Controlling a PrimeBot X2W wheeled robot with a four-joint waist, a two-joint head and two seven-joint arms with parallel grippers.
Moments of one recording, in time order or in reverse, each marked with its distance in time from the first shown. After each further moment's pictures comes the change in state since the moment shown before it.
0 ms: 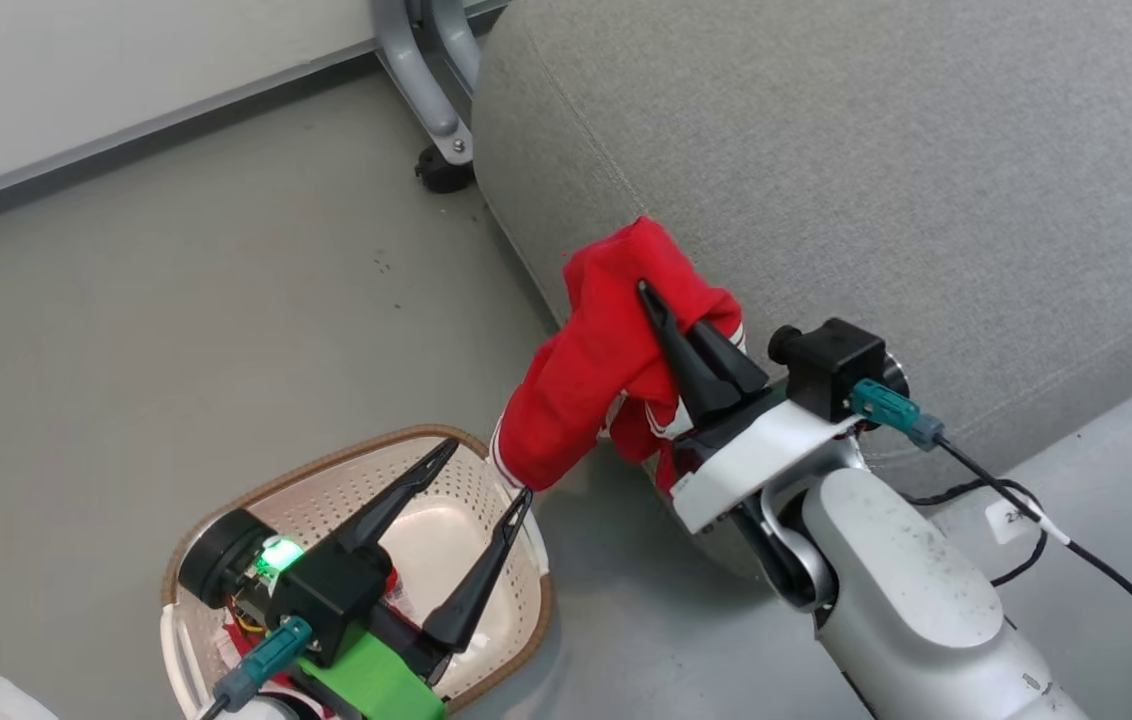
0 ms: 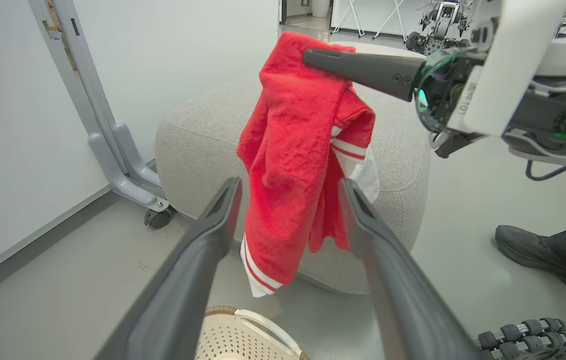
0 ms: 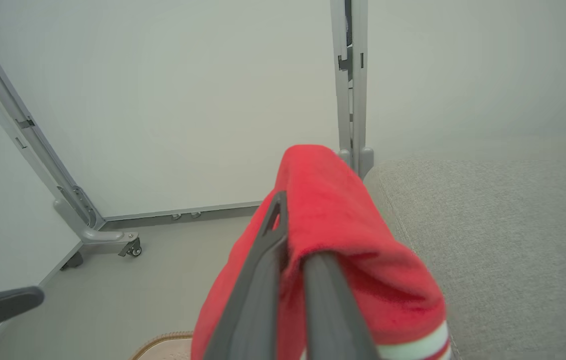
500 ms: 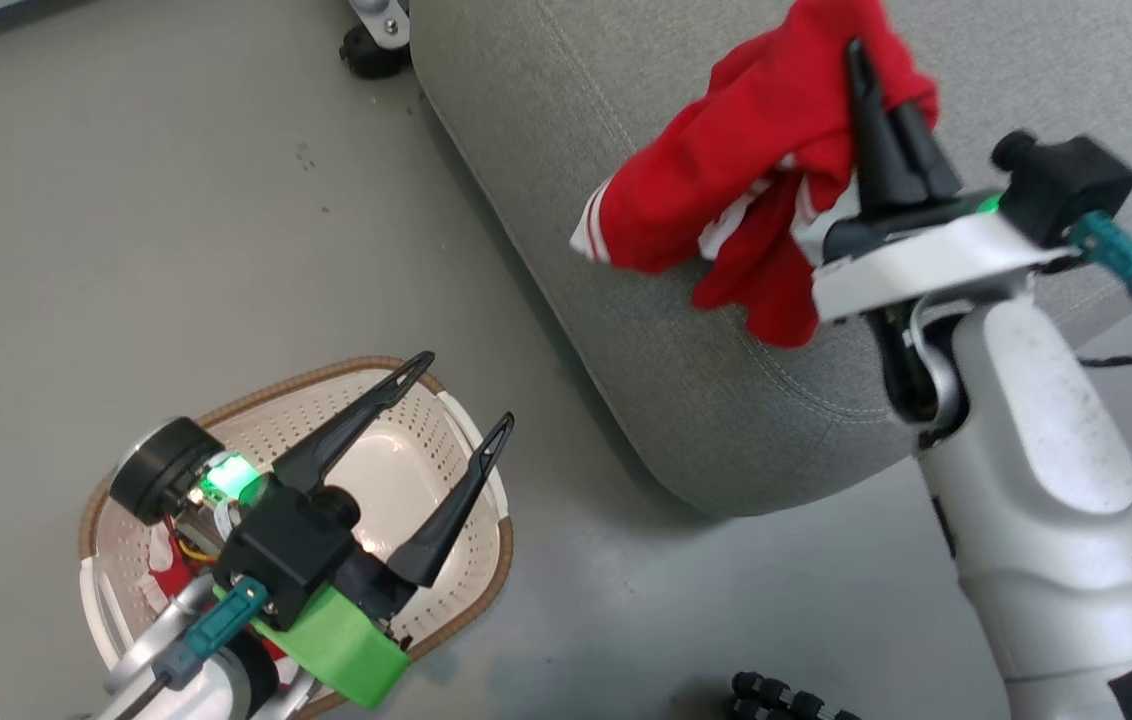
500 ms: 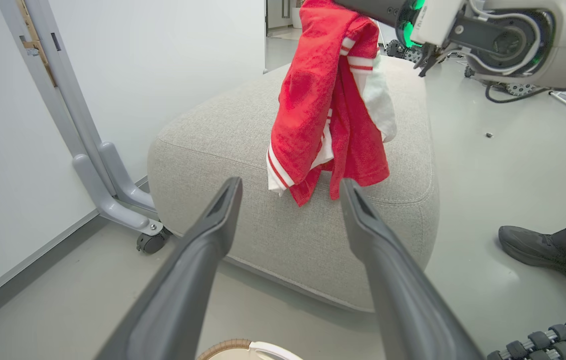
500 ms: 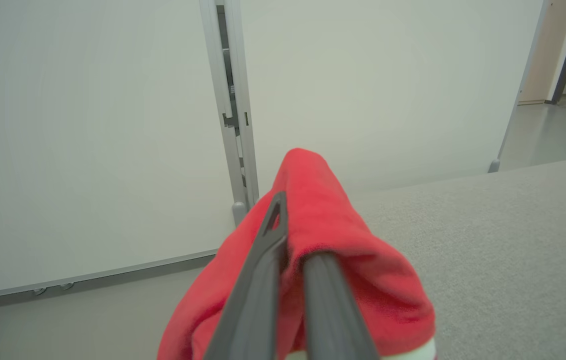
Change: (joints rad) left arm -0.095 0.090 0.027 -0.146 0.036 -0.007 0.064; right arm -0.149 0.001 -0.341 -0.049 -0.081 0.000 0.000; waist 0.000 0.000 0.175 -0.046
